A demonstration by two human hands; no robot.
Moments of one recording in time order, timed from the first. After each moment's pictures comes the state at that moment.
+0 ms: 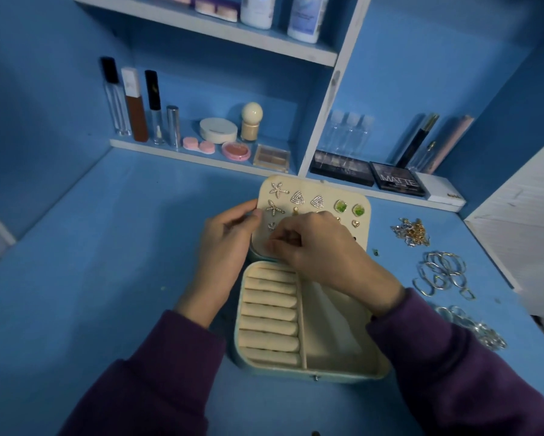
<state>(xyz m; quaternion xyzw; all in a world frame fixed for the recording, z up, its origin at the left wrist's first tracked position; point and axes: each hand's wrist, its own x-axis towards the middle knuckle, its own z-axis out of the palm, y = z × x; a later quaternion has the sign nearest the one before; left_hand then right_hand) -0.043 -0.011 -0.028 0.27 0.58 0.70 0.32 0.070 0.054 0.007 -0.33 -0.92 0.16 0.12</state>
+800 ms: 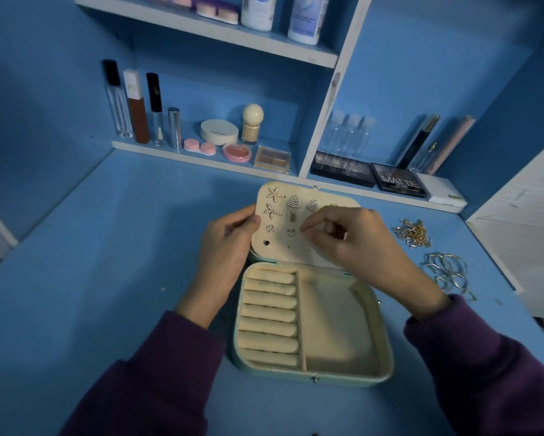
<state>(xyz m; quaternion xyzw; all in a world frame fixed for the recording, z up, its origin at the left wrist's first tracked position) -0.045 -0.009 -0.031 0.28 0.60 0.67 0.33 0.106 0.072 0.014 -0.33 -0.89 0.23 0.22</state>
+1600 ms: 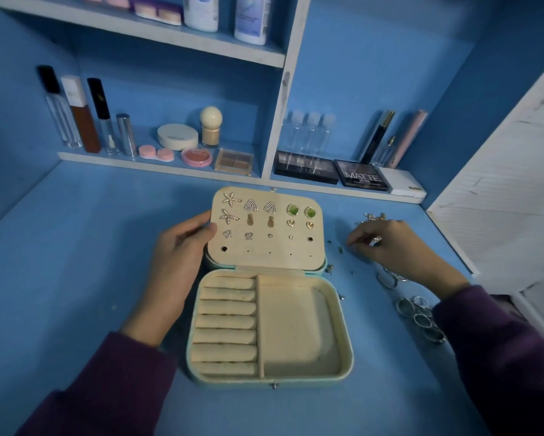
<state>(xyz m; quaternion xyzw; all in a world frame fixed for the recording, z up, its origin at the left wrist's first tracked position) -0.043 -0.007 -0.033 0.26 0.60 0.69 0.32 0.207 0.147 -0.011 -0.41 -0.88 0.15 0.14</state>
